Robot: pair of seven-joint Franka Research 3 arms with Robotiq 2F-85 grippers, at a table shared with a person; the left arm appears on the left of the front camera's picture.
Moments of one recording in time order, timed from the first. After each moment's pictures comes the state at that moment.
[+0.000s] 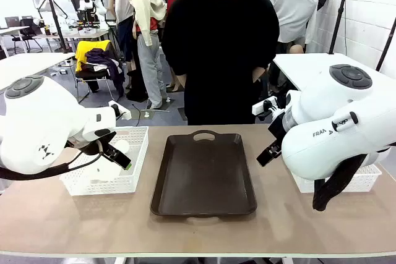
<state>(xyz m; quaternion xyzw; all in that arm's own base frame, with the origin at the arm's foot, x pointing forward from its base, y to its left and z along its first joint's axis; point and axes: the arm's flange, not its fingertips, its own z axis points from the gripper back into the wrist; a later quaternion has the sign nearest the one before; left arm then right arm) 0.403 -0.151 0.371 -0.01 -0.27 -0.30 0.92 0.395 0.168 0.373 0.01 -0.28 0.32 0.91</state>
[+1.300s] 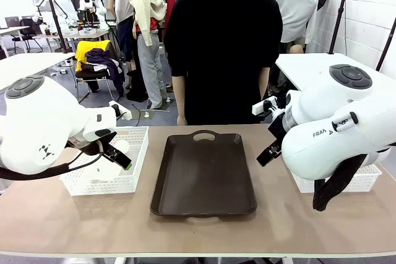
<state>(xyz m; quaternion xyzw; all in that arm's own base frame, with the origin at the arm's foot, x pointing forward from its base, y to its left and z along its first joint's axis) 0.403 -0.152 0.371 -0.01 -0.27 -0.30 0.92 0.395 0.168 0.373 0.01 -0.28 0.32 0.91</state>
